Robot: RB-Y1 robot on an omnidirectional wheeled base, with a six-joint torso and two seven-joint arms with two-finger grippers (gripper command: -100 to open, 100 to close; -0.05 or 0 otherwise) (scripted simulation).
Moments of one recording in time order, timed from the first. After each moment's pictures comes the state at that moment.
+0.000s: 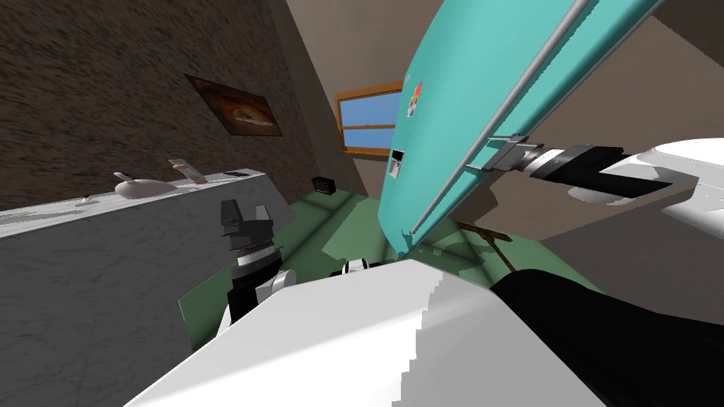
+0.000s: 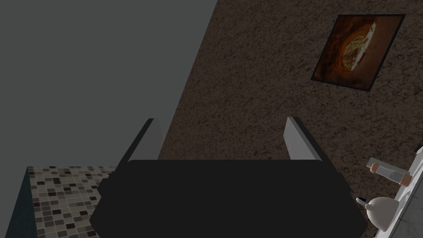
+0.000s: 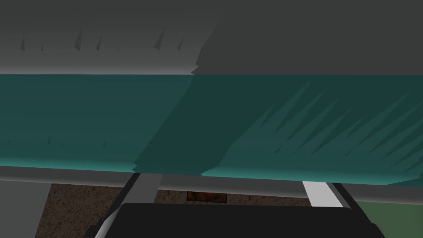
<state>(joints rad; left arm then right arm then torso) 0.51 -0.04 0.06 -2.31 0.03 -0.52 -0.11 0.84 -1.46 -1.02 -1.43 0.28 -0.64 1.22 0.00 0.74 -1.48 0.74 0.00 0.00</state>
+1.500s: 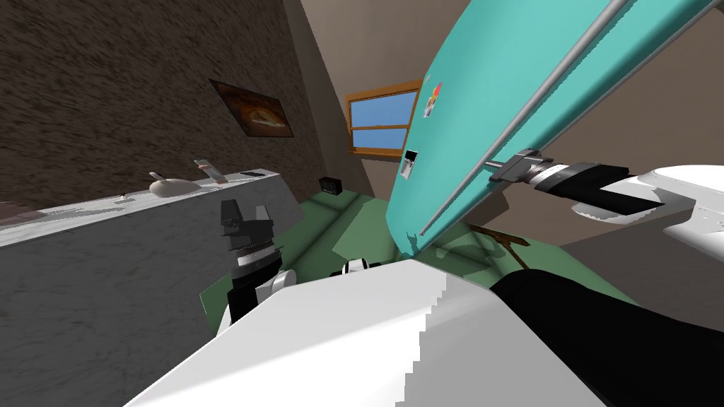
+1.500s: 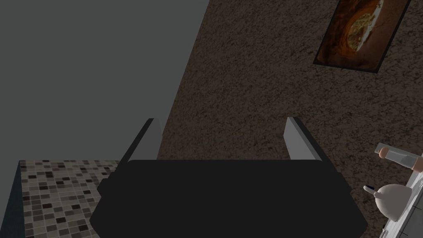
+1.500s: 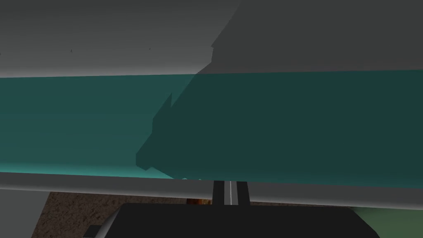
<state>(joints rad) 0.51 -0.04 0.06 -2.31 0.03 -0.52 -0.11 0.83 -1.36 -0.96 -1.41 0.30 -0.55 1.28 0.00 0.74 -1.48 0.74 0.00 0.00</state>
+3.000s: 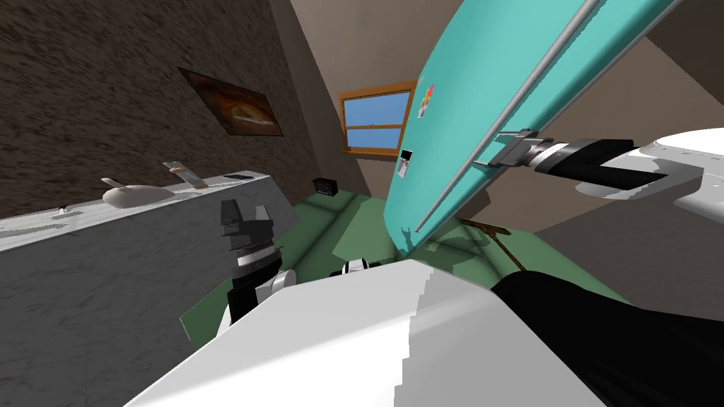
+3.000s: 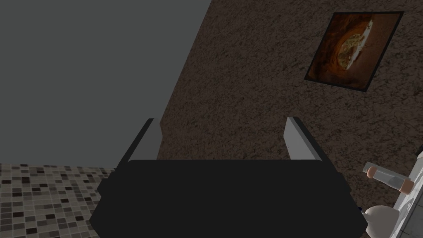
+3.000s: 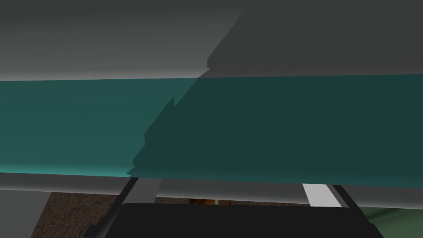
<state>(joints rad) 0.51 -0.04 0.06 -2.31 0.03 -0.52 -0.11 0.91 -1.52 -1.06 -1.38 0.28 -0.50 1.16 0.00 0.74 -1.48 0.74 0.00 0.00</state>
